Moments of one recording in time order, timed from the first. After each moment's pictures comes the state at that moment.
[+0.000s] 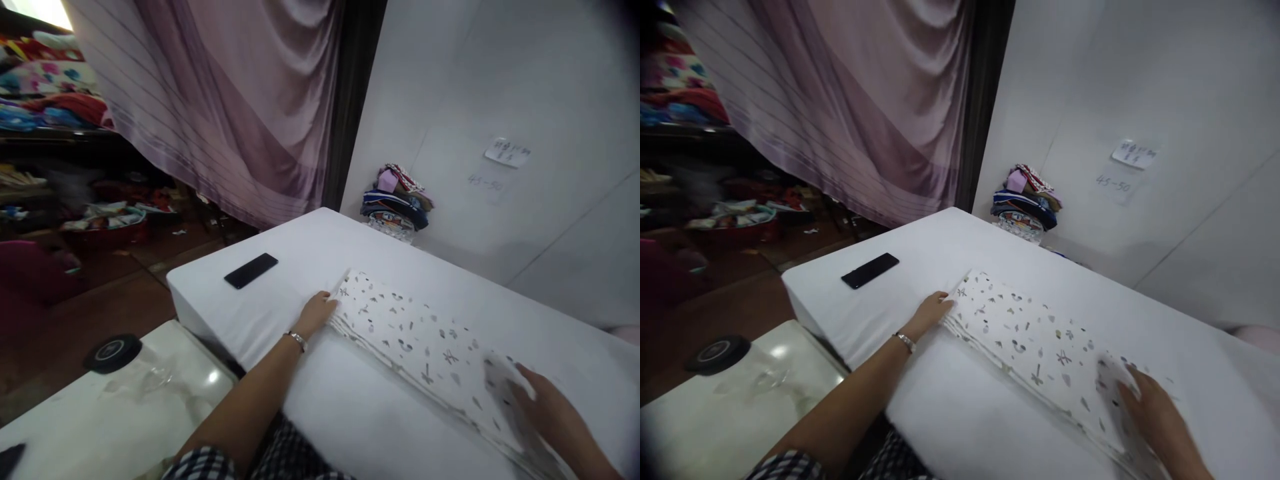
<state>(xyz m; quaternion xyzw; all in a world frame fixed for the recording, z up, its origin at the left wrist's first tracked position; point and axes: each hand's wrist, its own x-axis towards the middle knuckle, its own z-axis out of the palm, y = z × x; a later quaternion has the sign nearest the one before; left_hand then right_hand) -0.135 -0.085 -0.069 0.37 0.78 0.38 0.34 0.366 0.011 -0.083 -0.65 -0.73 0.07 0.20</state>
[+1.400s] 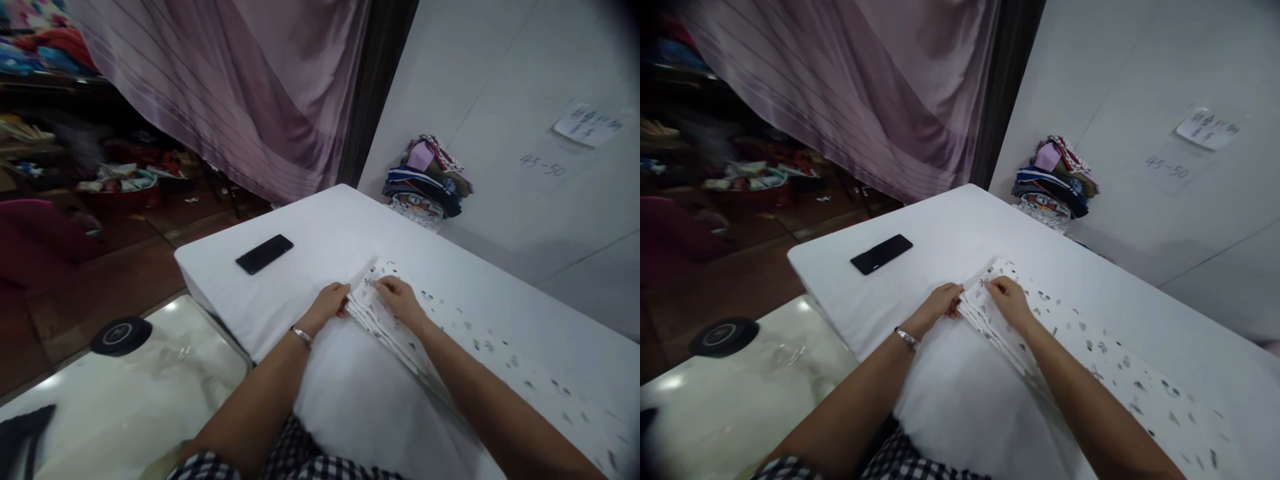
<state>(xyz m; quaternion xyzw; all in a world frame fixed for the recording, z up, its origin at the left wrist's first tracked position) -0.153 -0.087 -0.072 0.28 0.64 0.51 0.51 0.004 0.030 -0.049 -0.34 -0.84 0.34 0.24</state>
